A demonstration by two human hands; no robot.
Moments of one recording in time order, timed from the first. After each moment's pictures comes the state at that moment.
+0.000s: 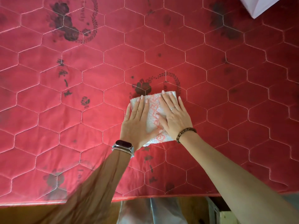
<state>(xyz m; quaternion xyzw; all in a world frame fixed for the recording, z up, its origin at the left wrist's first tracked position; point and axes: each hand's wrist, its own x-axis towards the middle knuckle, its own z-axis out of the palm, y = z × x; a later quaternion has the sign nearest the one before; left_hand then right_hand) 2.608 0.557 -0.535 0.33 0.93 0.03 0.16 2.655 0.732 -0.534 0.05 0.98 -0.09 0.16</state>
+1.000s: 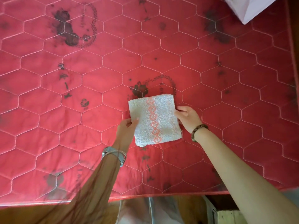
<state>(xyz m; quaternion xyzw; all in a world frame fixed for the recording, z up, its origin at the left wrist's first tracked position) 2.609 0.548 -0.509 -0.19 0.75 0.49 0.39 2.666 0.769 -0.493 0.40 0.73 -0.51 0.19</state>
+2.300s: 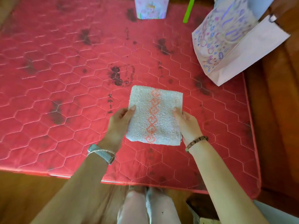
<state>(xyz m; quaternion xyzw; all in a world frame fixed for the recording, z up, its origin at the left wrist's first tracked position) 2.607 0.496 -0.187 -0.15 0.72 0.64 0.24 2.670 0.683 -0.155 0.36 0.68 -0.64 0.09</state>
